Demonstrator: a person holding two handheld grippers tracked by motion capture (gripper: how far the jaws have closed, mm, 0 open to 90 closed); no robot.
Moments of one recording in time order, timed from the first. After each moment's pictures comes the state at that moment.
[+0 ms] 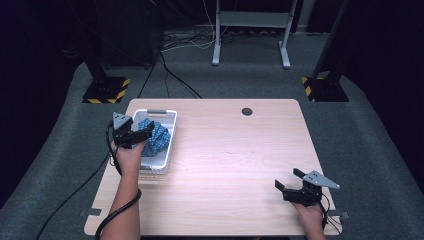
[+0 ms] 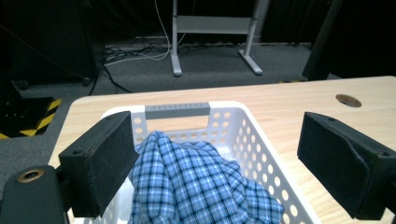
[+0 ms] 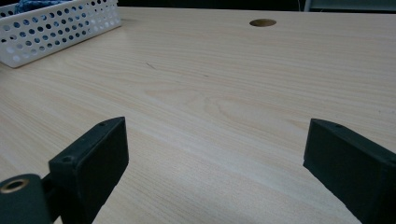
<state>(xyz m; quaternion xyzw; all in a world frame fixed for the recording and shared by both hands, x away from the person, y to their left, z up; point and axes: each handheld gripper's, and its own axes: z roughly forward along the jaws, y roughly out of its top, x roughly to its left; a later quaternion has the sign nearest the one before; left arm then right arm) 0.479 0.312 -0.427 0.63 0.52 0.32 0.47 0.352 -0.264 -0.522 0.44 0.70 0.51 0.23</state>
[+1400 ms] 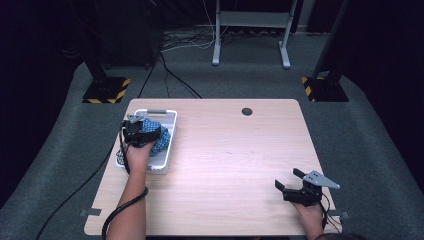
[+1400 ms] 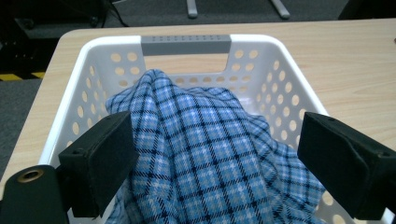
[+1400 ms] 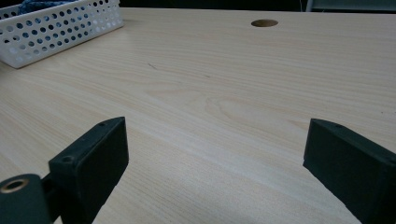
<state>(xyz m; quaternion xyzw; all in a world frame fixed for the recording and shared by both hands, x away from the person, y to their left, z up) 0.513 0.297 -0.458 0.67 0.58 0.28 0.37 0.353 -0.264 -0.522 0.43 0.70 0.52 0.23</state>
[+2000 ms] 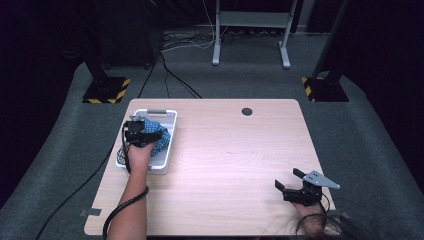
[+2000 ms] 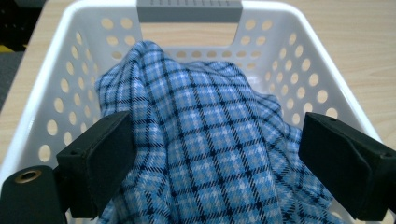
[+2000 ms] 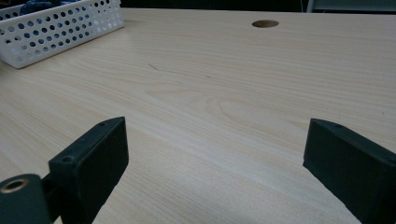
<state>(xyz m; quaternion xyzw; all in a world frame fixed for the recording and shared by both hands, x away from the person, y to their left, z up) 0.524 0.298 -0.467 0.68 0.61 0.24 0.34 0.352 -0.264 -0.522 0.43 0.70 0.52 0.23</state>
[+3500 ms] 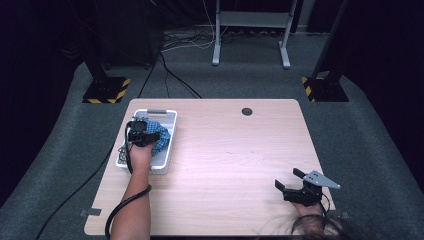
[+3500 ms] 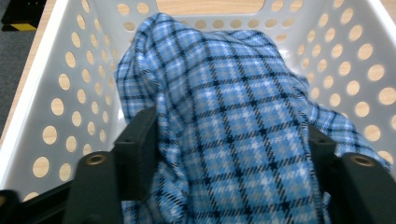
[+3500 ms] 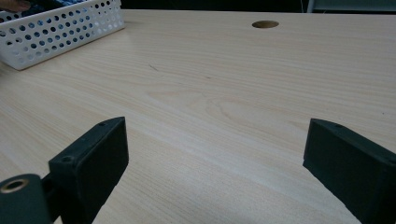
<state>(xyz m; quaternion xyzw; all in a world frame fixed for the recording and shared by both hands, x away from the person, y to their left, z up) 0.531 0.293 -0.474 0.68 0.63 0.24 0.28 0.353 -0.265 -0.523 0.43 0.70 0.52 0.23</state>
